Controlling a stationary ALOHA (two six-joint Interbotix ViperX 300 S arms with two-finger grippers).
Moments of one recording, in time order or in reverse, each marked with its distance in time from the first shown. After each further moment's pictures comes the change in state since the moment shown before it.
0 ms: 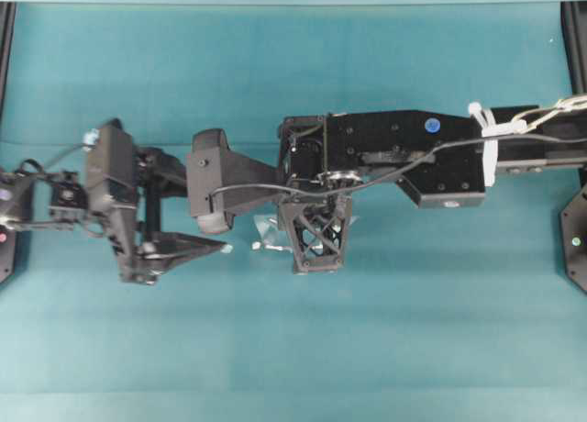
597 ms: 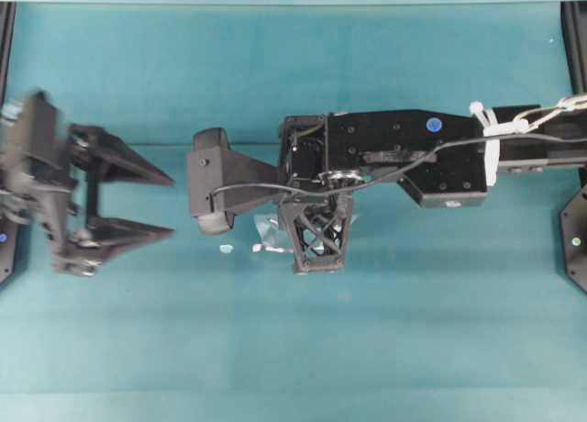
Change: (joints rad) left arm 0.002 -0.377 0.032 0.000 0.347 0.006; right arm 0.002 -0.003 0.000 0.000 0.002 0.000
